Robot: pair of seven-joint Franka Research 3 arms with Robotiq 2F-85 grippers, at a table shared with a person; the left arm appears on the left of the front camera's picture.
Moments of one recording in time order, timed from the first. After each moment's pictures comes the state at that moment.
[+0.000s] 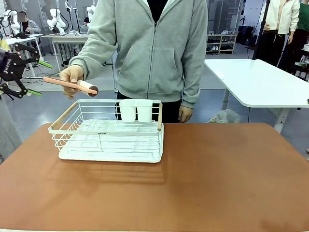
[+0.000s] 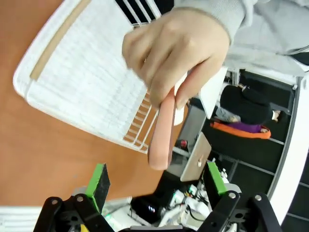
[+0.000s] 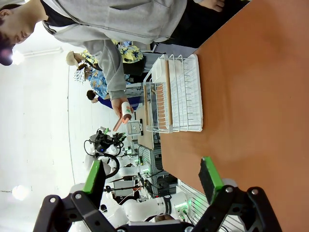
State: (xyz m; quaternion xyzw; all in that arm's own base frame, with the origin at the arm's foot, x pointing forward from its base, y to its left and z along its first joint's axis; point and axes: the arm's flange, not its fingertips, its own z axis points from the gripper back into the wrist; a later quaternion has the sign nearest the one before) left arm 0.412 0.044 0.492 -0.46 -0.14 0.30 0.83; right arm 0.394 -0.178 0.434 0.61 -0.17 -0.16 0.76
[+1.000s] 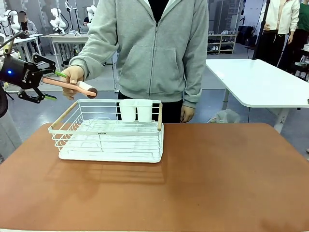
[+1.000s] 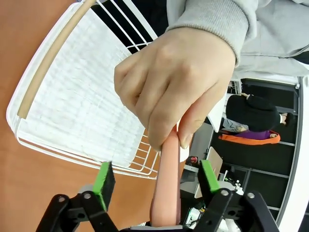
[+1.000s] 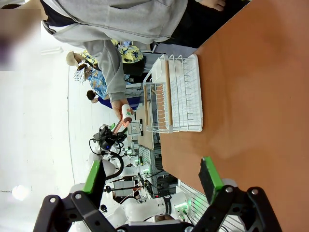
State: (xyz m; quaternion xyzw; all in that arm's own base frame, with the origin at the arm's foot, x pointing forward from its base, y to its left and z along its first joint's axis) left arm 0.429 0.022 0.465 -0.44 -0.20 0.27 0.83; right arm 0.394 -0.178 0.434 0.61 -0.17 -0.16 0.76
